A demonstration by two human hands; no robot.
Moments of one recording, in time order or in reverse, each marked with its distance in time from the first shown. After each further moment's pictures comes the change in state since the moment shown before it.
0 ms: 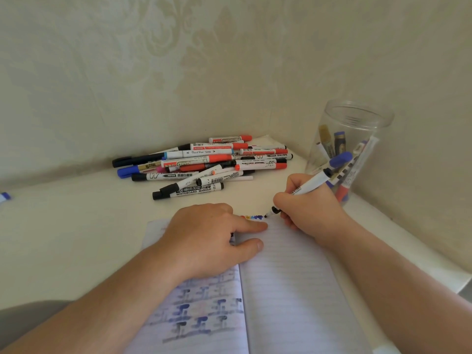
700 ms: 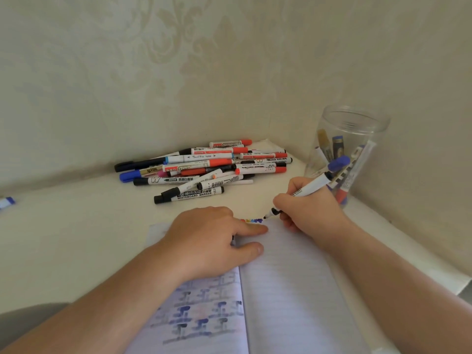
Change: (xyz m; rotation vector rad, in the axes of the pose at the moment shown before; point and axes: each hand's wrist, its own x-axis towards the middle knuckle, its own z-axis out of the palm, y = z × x) left_hand 0.002 0.001 -0.003 -0.010 -0.022 0.027; right_hand 0.002 0.002 -0.002 0.064 0.017 0.023
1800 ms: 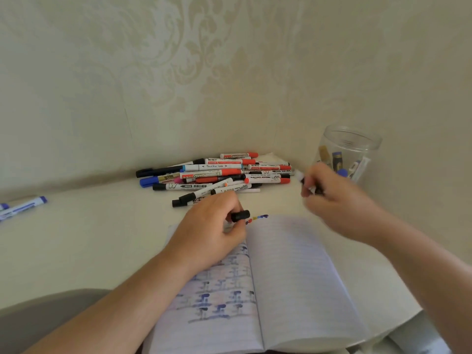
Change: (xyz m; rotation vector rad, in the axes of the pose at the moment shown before) left_hand -0.019 -0.018 0.004 -0.344 0.506 0.083; right_hand -0.027 -0.038 -0.048 -0.465 -0.138 -0.314
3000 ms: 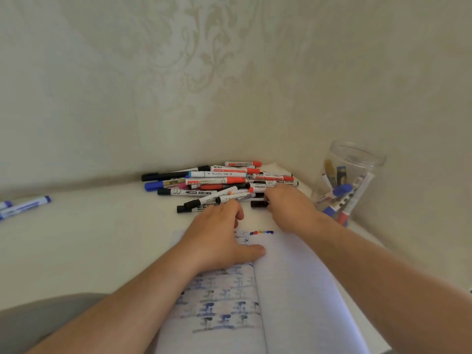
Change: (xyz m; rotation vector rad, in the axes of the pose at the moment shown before) left_hand 0.014 -0.001 0.000 0.109 -0.260 -0.276; right_hand 0.095 0.013 0.084 -0.837 -0.072 -0.148
